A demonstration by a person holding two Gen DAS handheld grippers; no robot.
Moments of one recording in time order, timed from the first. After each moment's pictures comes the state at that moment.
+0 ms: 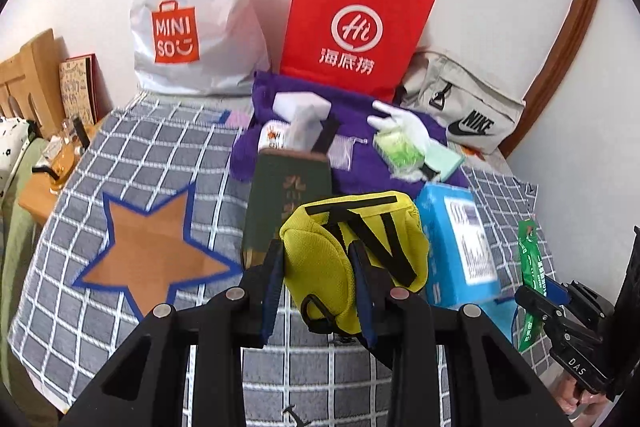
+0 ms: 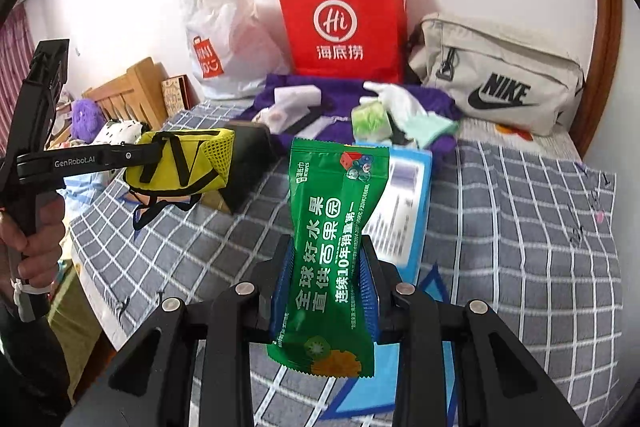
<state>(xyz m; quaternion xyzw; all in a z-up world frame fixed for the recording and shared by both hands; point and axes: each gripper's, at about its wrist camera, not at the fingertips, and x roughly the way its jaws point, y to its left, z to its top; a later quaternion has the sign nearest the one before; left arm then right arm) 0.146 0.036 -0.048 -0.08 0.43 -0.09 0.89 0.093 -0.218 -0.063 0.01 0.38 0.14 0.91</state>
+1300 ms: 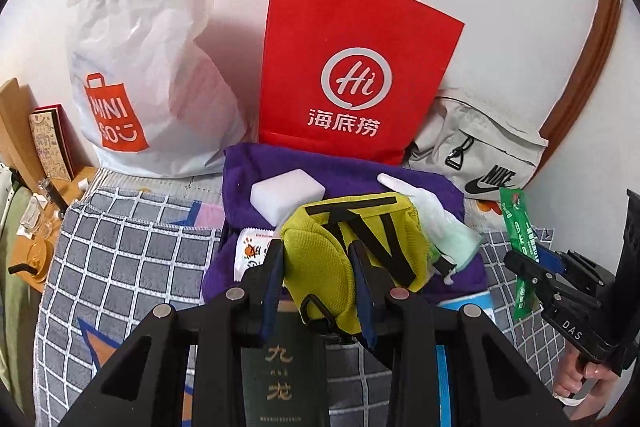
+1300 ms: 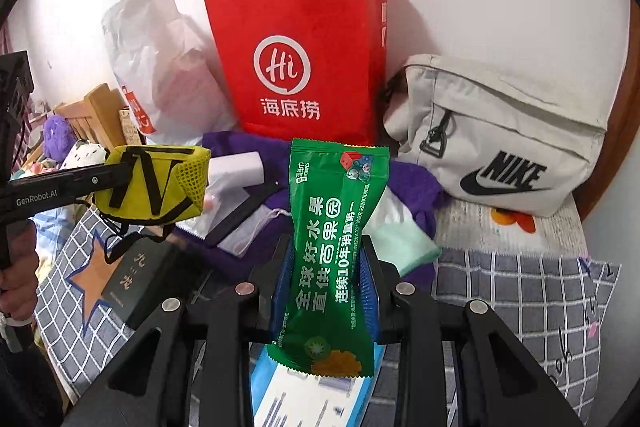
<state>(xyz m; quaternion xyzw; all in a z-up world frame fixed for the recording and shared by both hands) 0.287 0.013 -0.028 -0.06 0.42 -0.10 0.90 0.264 -0.235 -0.039 0.00 0.38 0.10 0.92</state>
